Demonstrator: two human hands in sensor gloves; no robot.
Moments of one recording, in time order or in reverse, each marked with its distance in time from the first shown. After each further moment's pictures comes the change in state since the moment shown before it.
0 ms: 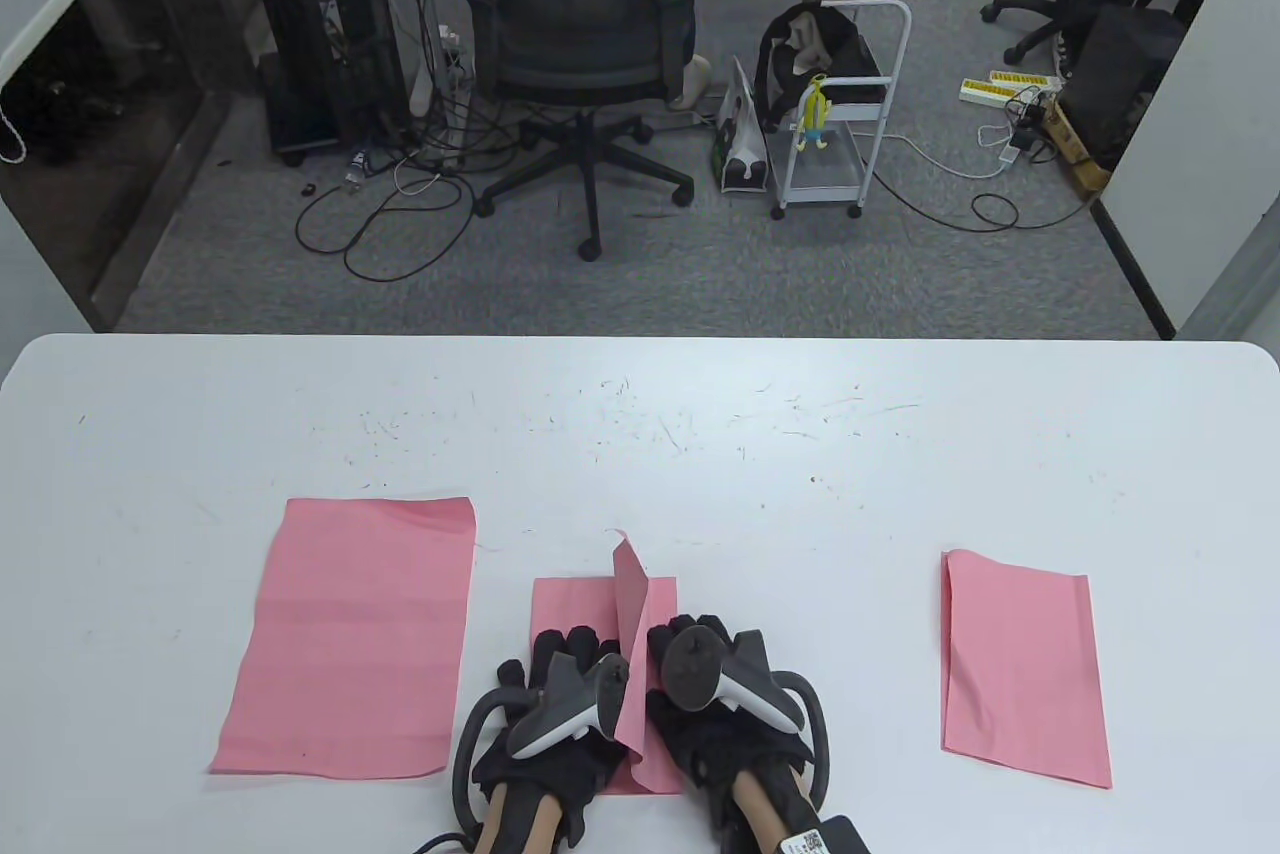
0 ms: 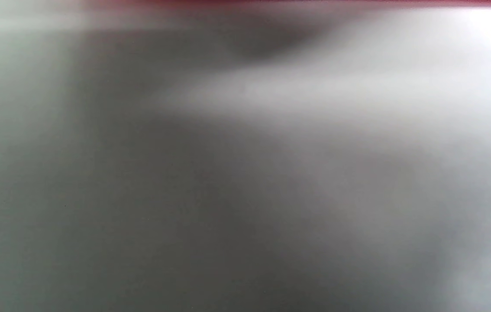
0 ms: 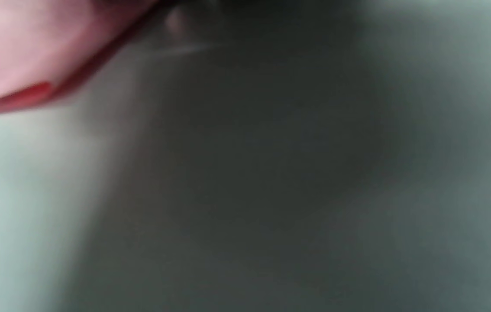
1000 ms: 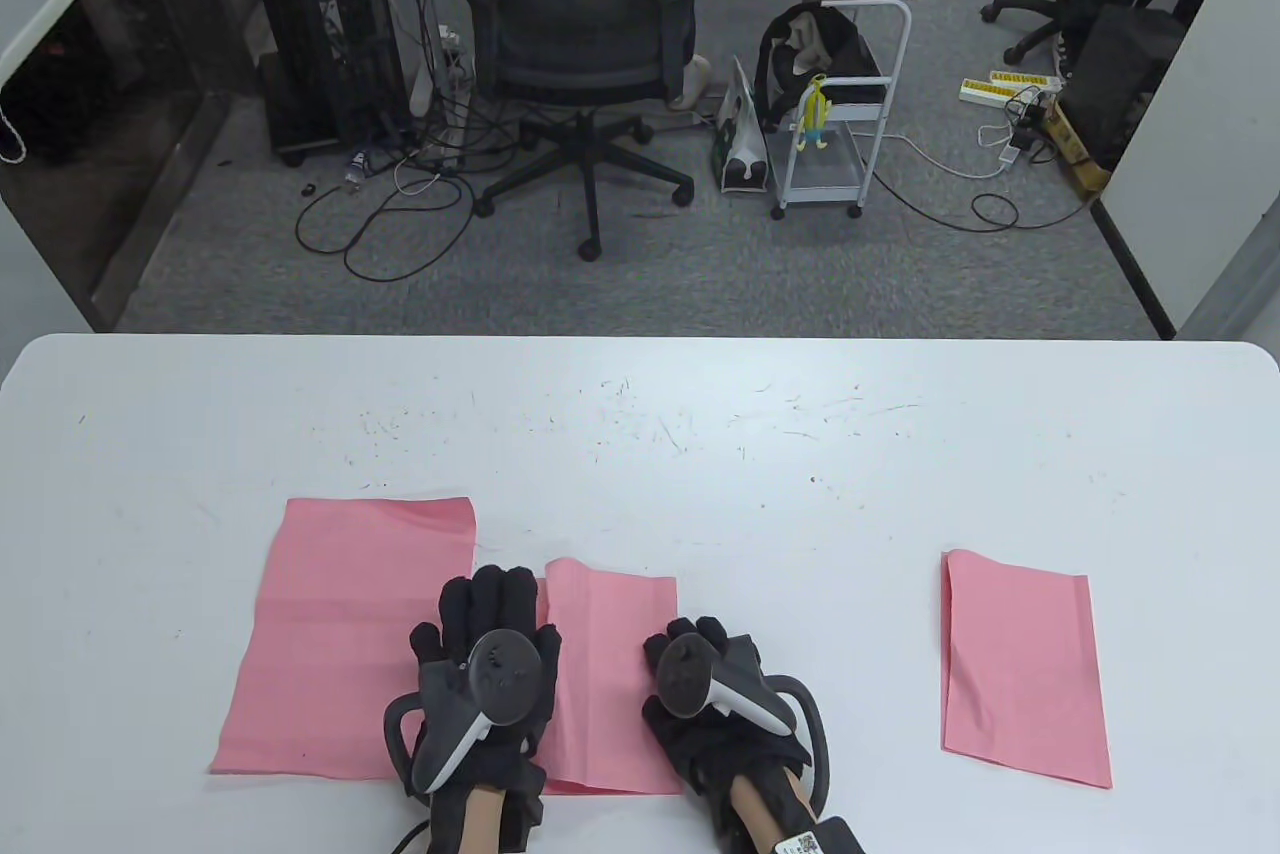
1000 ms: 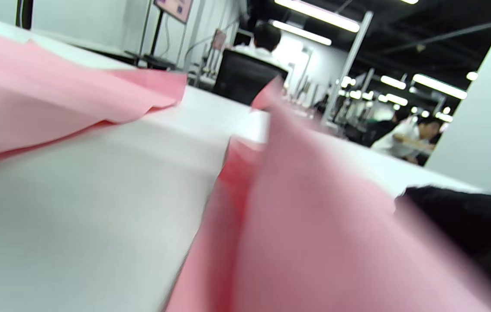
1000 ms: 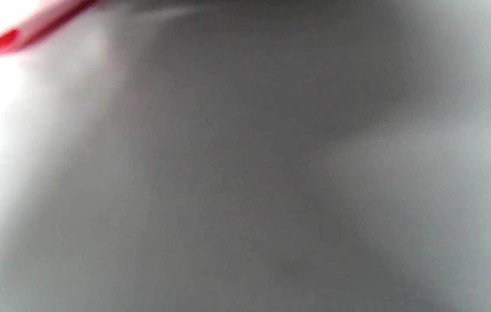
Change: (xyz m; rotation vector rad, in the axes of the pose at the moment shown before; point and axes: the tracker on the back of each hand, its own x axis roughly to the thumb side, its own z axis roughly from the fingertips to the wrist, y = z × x) left_hand -0.061 0.043 0.053 0.589 0.141 0.359; right_hand 0.000 0.005 -0.002 0.046 0.009 0.032
